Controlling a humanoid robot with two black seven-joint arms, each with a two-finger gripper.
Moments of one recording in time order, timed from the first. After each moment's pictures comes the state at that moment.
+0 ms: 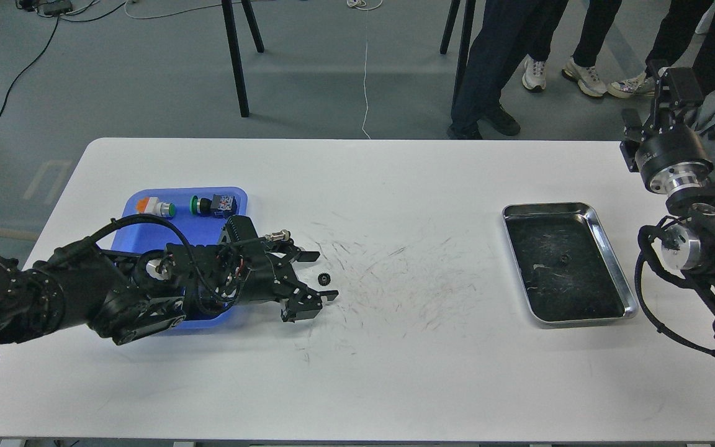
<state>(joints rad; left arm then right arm) -1.02 0.21 0.51 -0.73 1.58 0.42 -0.49 0.67 -0.51 0.73 0.84 -0.43 -0.13 0.46</state>
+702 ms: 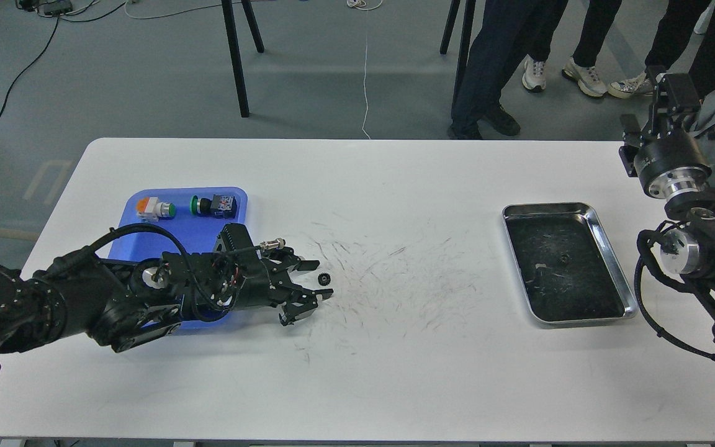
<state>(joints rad) -0.99 0.21 0.51 -0.69 1.59 0.45 -0.49 0.66 -0.51 0.73 0.84 -0.43 -0.13 0.46</state>
